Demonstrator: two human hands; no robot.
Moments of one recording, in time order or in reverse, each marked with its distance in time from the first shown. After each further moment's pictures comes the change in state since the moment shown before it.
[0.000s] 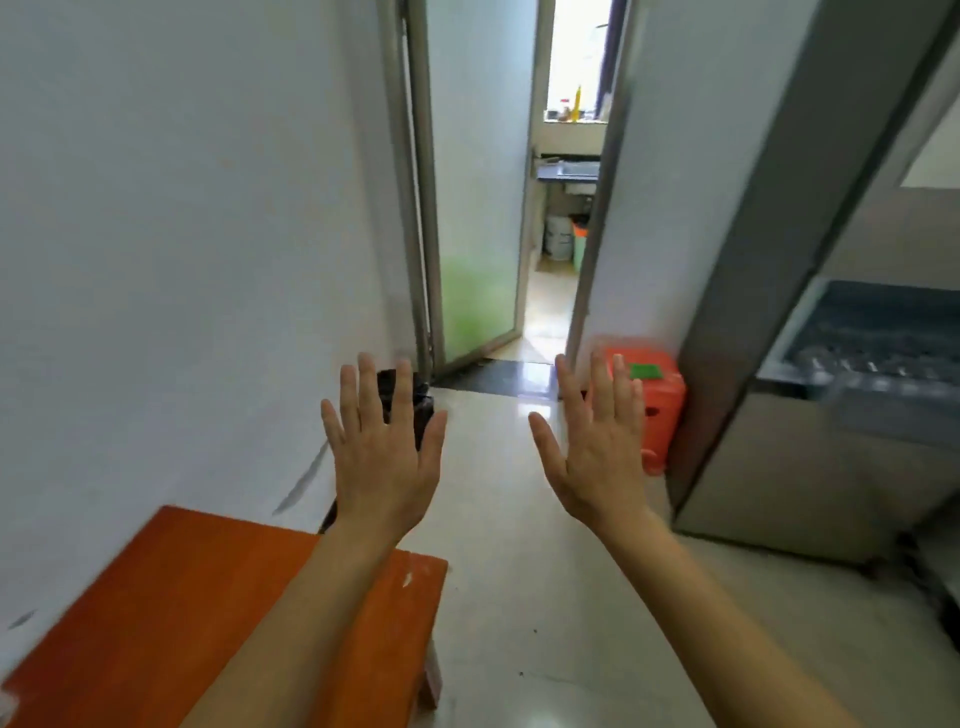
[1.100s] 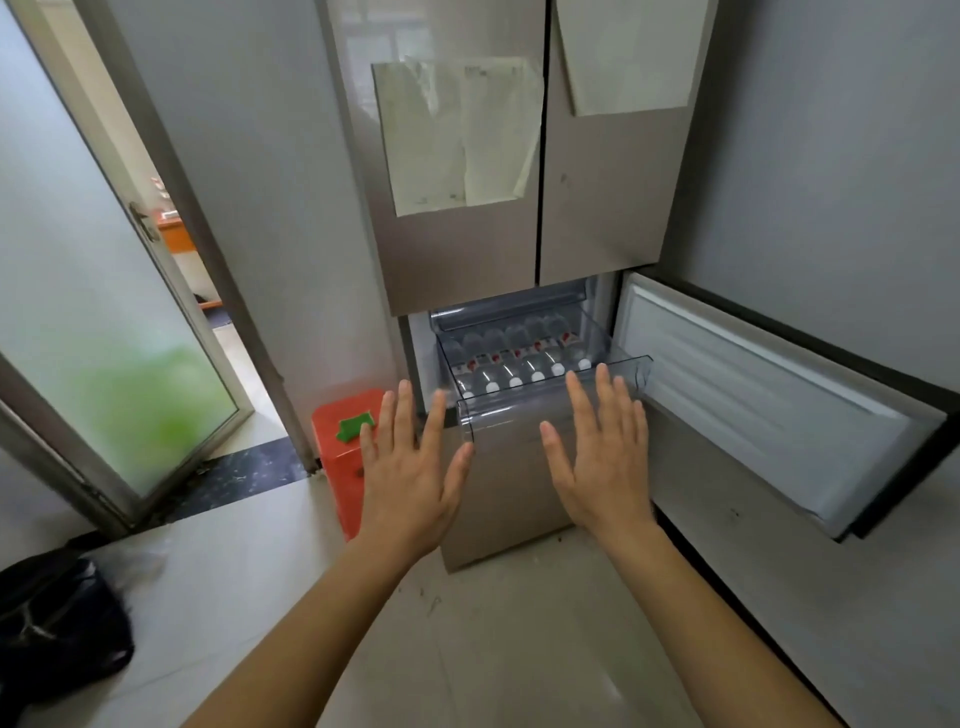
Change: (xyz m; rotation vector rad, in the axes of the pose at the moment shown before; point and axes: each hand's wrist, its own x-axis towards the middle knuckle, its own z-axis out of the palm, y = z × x) left_hand 0.056 0.604 0.256 -0.202 -0.219 0.614; right_hand -0.022 0.590 -0.154 -0.195 0.105 0.570
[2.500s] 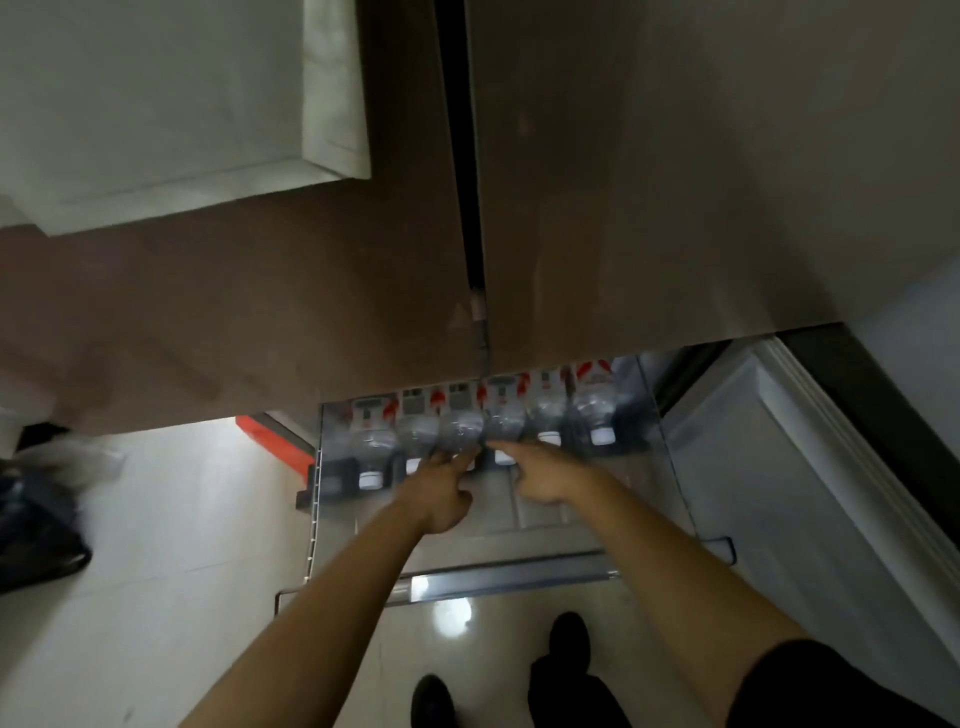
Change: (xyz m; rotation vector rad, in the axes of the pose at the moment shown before) left_hand 0.360 0.028 0.403 -0.181 -0.975 -0.252; right_hand 0.371 0.235 0.358 0.129 -1.390 -0.110
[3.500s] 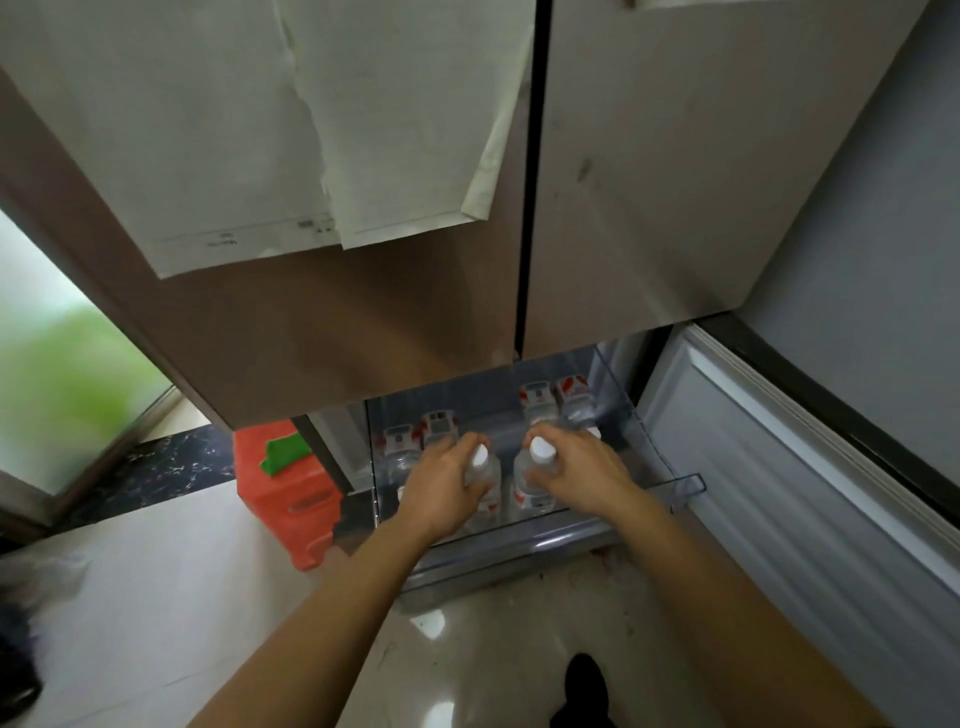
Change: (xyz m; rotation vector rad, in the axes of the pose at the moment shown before) left_hand -0.114 -0.007 -0.047 -0.123 0.485 0.340; right_hand -0.136 -0.083 0.017 0.071 0.650 0.054
